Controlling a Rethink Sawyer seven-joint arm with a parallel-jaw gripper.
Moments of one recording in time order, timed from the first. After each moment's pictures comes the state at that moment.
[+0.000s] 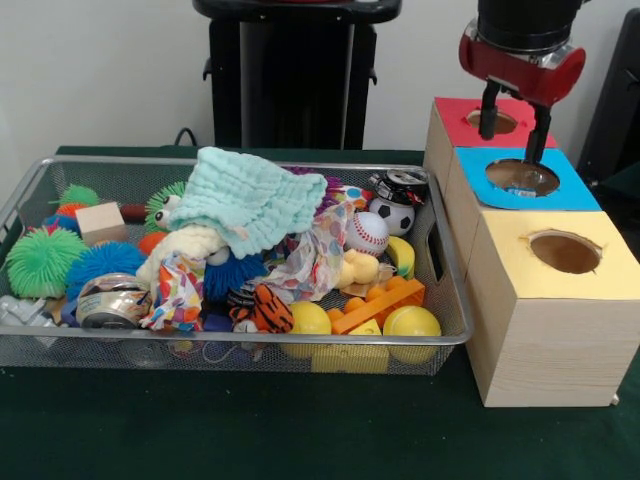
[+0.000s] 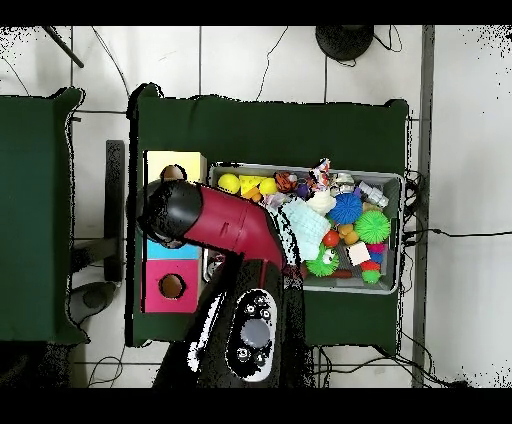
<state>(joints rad) 0.12 -0.63 -0.24 1.56 0.40 0.82 2.30</state>
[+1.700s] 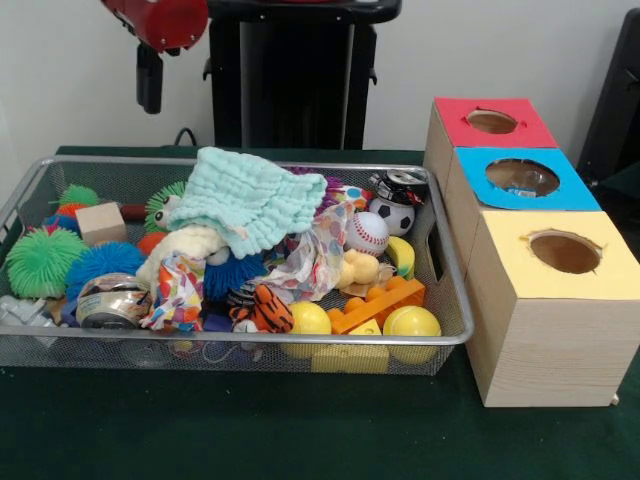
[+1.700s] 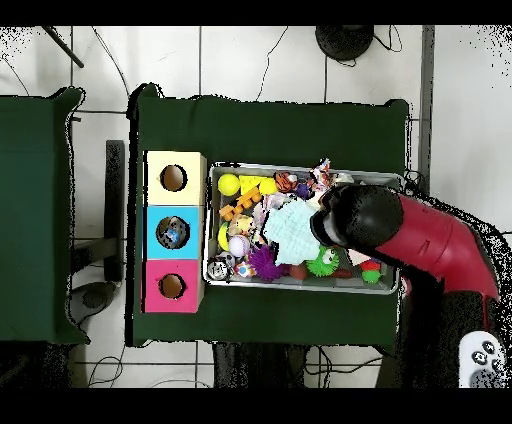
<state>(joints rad) -0.36 -0.77 -0.15 1.49 -0.07 0.82 2.24</state>
